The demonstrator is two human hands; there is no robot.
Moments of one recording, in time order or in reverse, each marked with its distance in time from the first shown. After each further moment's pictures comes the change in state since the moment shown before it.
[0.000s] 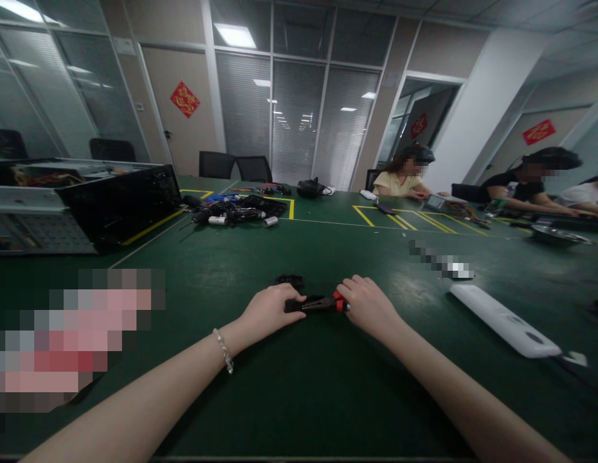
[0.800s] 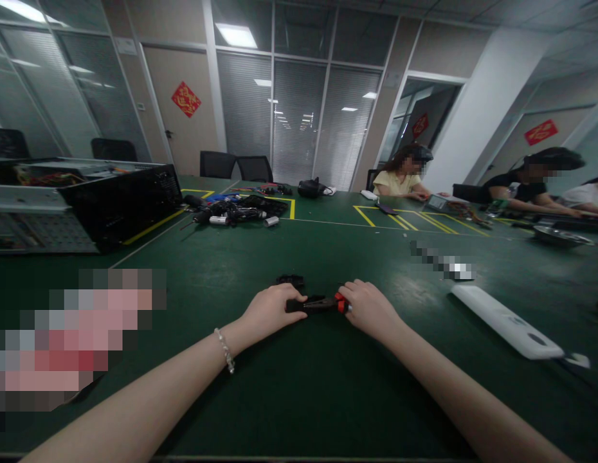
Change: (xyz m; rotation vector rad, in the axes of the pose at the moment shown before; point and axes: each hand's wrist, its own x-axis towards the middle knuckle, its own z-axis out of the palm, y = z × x) left_hand 0.000 -0.001 0.000 -0.006 0.005 0.006; right_hand -0.001 -0.001 0.002 0.077 -0.064 0.042
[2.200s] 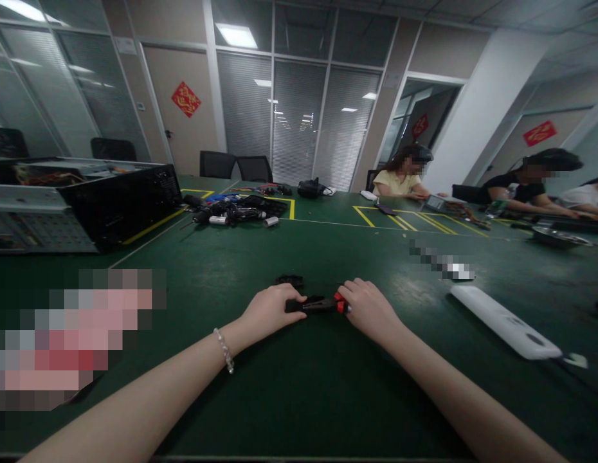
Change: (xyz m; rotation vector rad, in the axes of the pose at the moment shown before) left_hand 0.000 0.002 0.000 0.009 -0.005 -0.001; right_hand -0.003 -0.003 -0.005 -0.029 0.040 -0.001
